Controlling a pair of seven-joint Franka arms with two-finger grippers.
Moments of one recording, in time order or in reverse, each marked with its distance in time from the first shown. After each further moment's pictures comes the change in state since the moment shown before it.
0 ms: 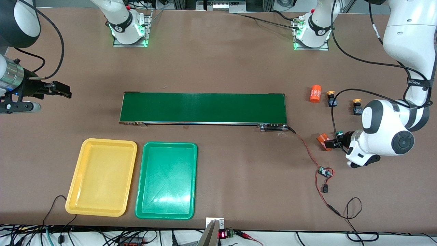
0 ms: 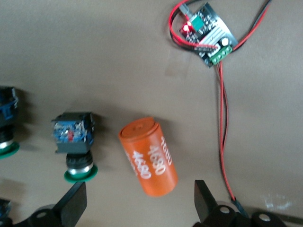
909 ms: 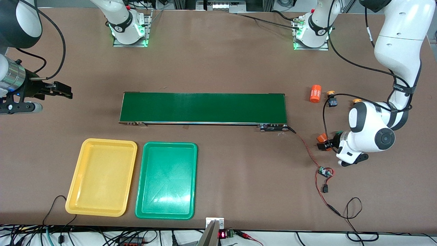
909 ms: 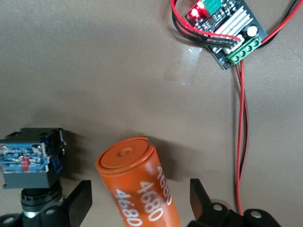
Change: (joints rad) left arm -0.002 0.026 0.002 -0.121 0.000 0.194 -0.019; right arm 0.005 0.000 0.001 0.000 0.000 0.001 0.000
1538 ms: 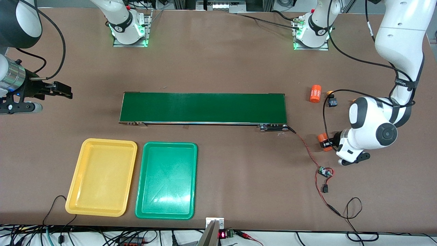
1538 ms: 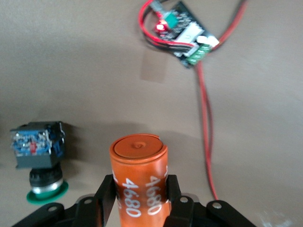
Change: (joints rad) left arm -0.035 -0.100 -0.005 -0.039 0.001 -0.010 0.001; right arm 0.000 0.000 0.000 0.000 0.000 0.000 0.000
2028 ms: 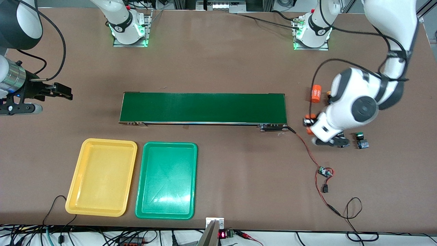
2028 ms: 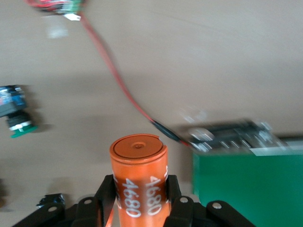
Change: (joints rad) left arm -0.162 -0.242 -0.063 -0.084 0.002 -0.203 0.133; right arm 0.000 0.008 0.000 0.000 0.000 0.013 0.000
